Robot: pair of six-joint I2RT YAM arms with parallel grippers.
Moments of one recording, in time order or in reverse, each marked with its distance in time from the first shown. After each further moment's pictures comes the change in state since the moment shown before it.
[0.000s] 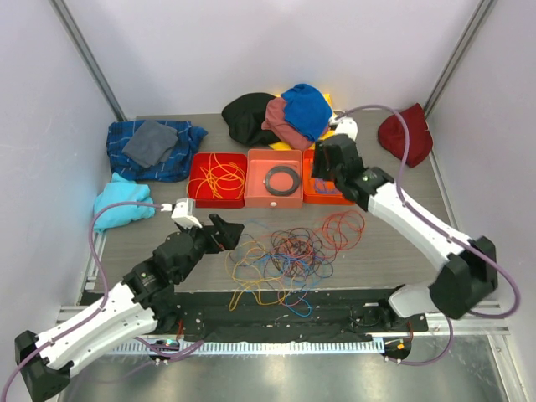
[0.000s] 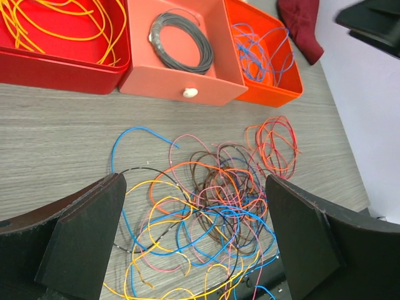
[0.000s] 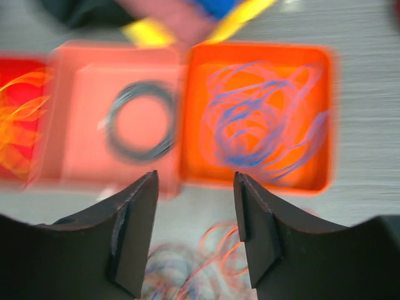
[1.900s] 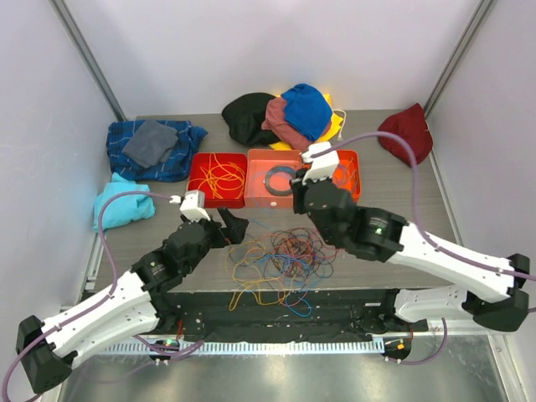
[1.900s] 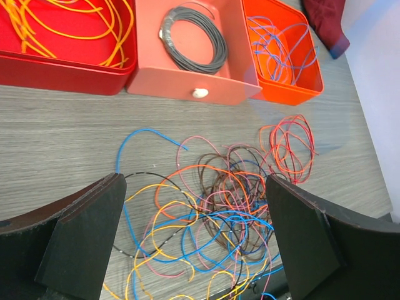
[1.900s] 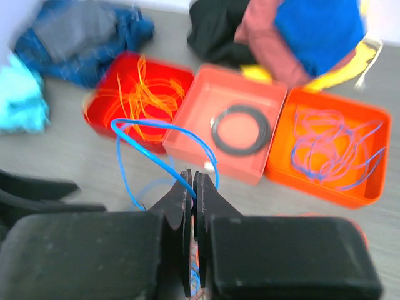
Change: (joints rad) left arm 0.000 0.138 0.082 -0.014 -0.028 0.007; right arm 0.637 -0.250 0.000 -0.017 0.364 -0.033
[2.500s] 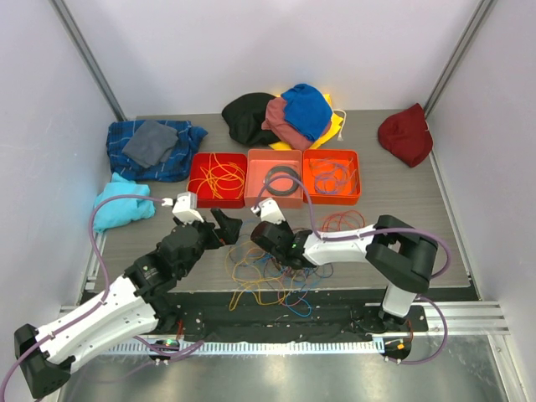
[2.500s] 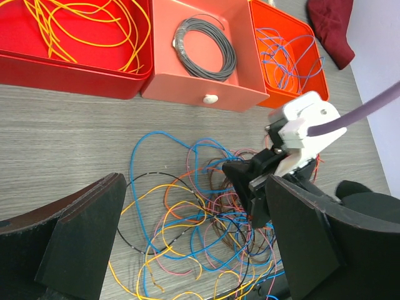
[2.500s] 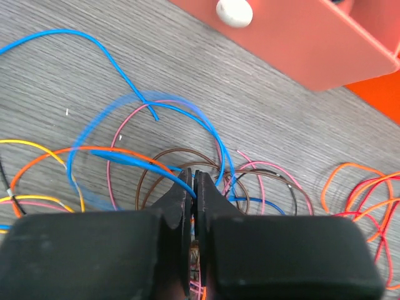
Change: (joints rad) left arm 0.000 -0.061 0.004 -0.057 -0.036 0.000; right arm -0.041 0.554 -0.321 0.332 -0.088 0.019
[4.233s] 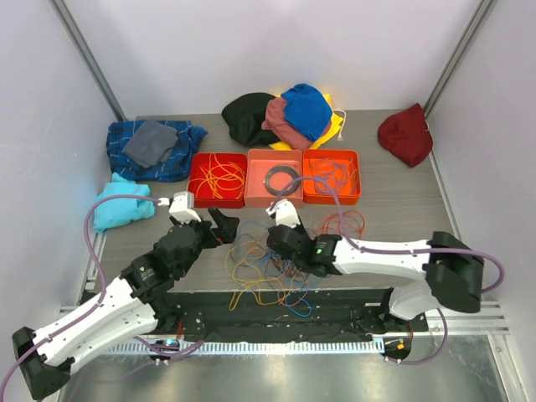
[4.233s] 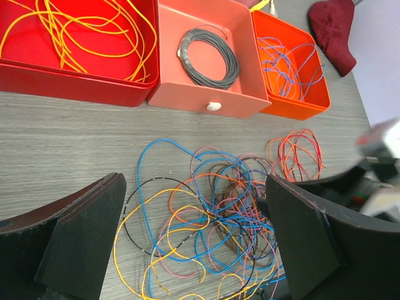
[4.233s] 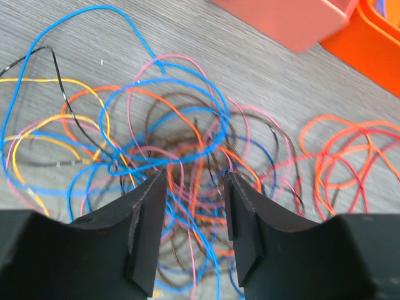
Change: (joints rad) left arm 0.000 -0.021 0.020 -0.032 -0.026 0.022; right arm 0.052 -0.282 -0.060 -0.201 -0.069 0.087
